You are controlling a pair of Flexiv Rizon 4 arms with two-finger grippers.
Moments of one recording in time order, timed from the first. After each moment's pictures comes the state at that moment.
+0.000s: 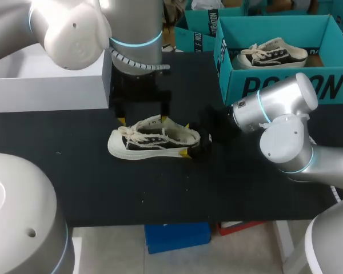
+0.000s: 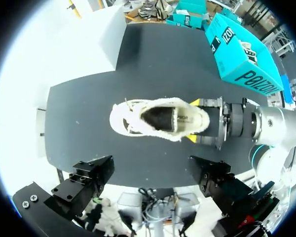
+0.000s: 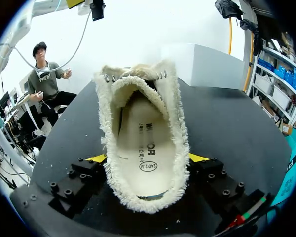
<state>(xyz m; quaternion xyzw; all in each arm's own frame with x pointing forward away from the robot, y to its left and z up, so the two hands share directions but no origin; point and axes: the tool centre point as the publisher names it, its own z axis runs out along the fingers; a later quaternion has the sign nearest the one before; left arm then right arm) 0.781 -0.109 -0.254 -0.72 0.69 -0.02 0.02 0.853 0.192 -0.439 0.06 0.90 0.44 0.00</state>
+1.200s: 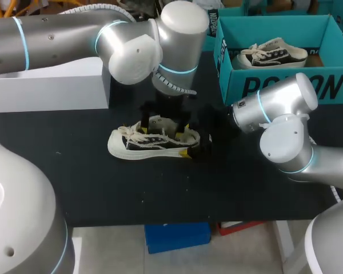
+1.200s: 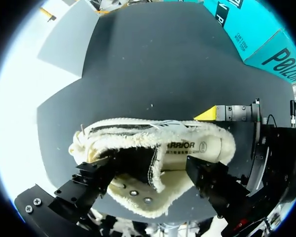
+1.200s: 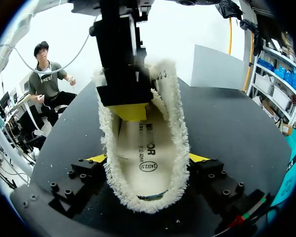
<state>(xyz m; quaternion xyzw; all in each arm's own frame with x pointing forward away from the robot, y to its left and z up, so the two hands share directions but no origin) 0.839 -0.147 -0.374 -0.68 0.73 0.06 0.06 0.853 0.192 -0.438 0.06 0.90 0.44 0.00</state>
